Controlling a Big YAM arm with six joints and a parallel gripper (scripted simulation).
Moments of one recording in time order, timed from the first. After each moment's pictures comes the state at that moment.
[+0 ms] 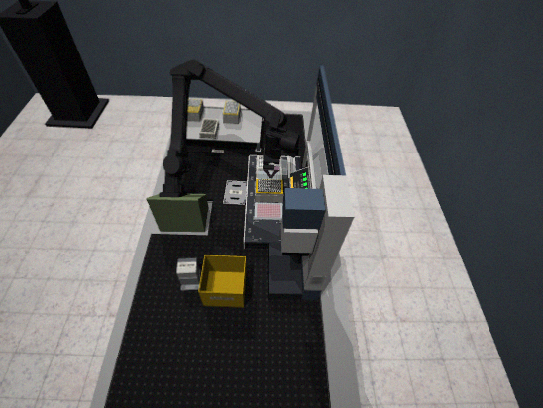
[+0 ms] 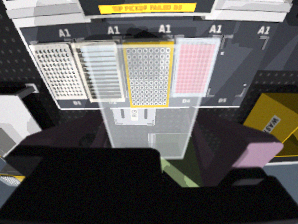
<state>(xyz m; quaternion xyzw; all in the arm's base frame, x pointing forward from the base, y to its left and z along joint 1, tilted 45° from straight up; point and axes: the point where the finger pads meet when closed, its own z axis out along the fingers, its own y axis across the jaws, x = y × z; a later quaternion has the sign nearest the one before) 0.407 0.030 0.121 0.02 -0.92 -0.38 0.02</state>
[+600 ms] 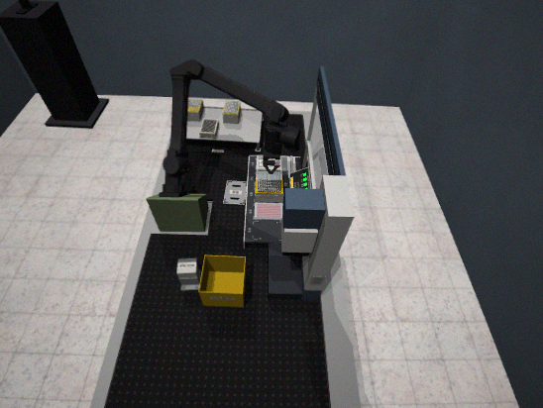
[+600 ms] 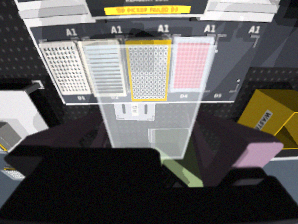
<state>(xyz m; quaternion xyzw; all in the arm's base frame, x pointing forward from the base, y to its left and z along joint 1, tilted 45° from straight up) 0.408 0.012 0.140 0.02 -0.92 -0.38 0.02</state>
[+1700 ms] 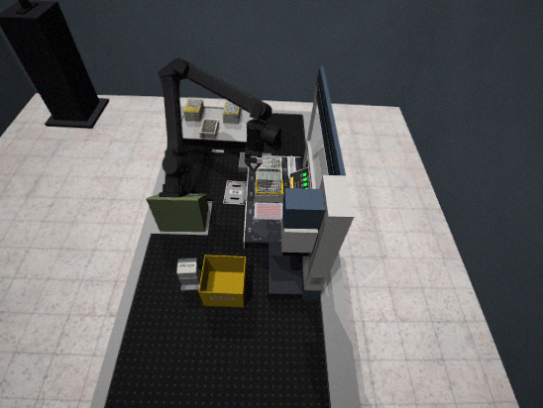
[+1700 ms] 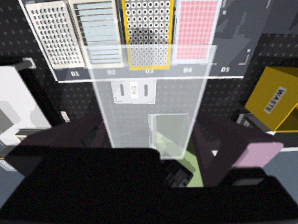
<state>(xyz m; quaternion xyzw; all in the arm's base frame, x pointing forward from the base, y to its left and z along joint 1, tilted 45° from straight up) 0.339 0.002 0.147 0.02 -0.92 -0.38 0.02</state>
